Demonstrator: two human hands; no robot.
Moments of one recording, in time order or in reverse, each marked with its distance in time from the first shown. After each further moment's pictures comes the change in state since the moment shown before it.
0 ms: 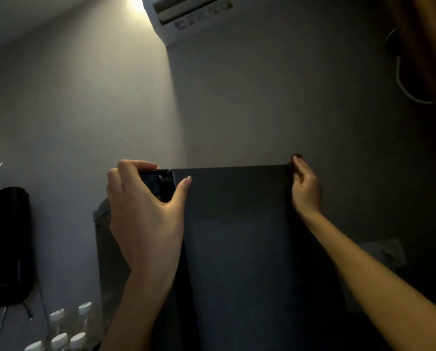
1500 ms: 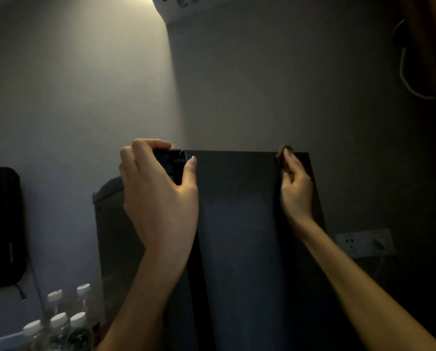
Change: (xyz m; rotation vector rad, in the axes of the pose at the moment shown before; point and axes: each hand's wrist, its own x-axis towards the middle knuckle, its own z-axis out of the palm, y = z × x) left_hand 0.000 -0.002 -0.001 -0.012 -0.010 0.018; right_hand -0.053 -0.043 0.014 0.118 0.006 0.031
